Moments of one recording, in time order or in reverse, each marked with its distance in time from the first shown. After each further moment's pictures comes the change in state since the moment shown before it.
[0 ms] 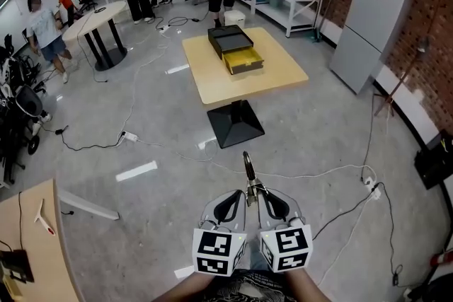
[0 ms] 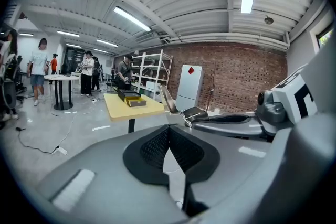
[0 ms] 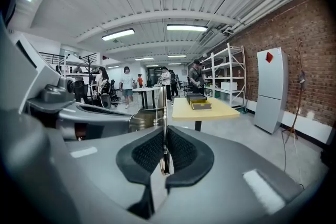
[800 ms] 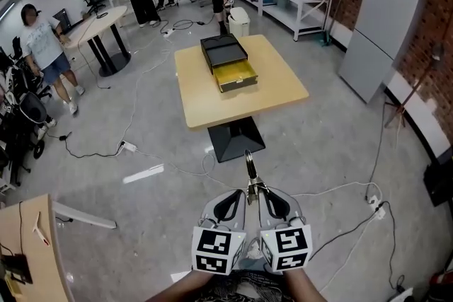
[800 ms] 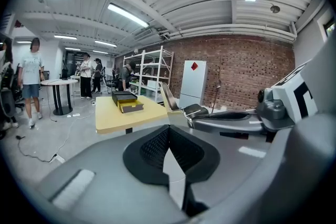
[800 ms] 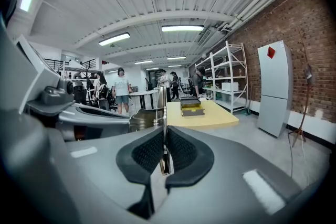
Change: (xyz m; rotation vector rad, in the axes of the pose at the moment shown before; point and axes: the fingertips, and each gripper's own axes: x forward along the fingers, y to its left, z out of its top) left arm 0.254 -0.034 0.078 0.034 0.028 0.043; right arm 0.119 -0.237 0.057 0.024 -0.028 0.037
